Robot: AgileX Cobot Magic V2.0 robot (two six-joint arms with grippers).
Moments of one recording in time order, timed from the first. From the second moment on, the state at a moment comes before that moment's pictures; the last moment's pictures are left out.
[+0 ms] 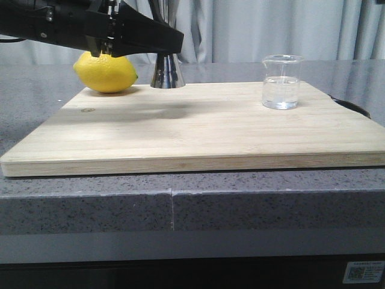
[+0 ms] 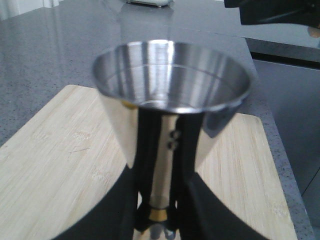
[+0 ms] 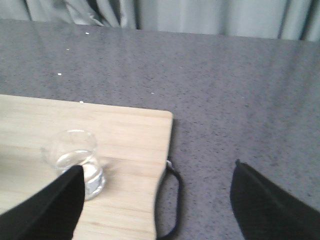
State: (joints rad) left arm -0.27 1.83 -1.17 -1.62 1.16 2.05; right arm 0.17 0.94 -0.60 0.01 0.00 -0.03
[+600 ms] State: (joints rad) left arm -0.27 1.83 -1.17 -1.67 1.16 2.05; right arm 0.28 1.23 -0.44 0.00 -0.42 -0.04
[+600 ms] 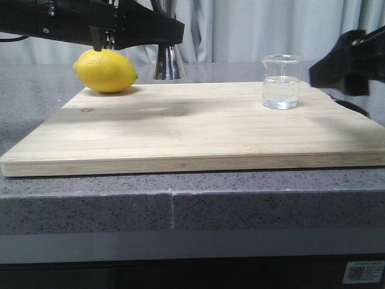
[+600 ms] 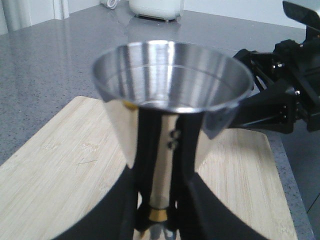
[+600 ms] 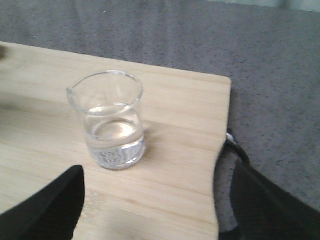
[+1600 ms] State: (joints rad) left arm -0.27 1.83 -1.17 -1.67 1.16 2.05; right arm 0.35 1.55 -0.45 -0.01 -0.87 -0.04
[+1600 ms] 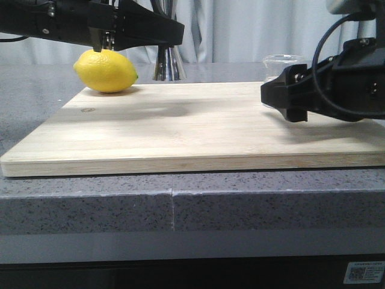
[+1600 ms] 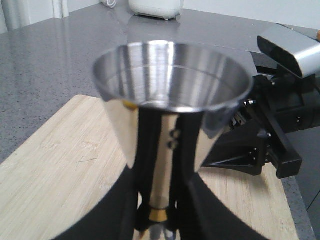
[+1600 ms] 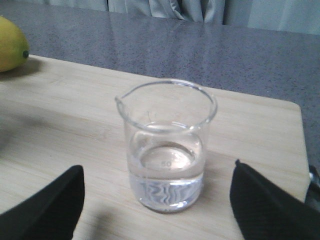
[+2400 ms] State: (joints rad) left arm -0.27 1.83 -1.17 -1.66 1.16 2.05; right arm 0.35 1.61 -0.59 -0.01 -0.82 -0.04
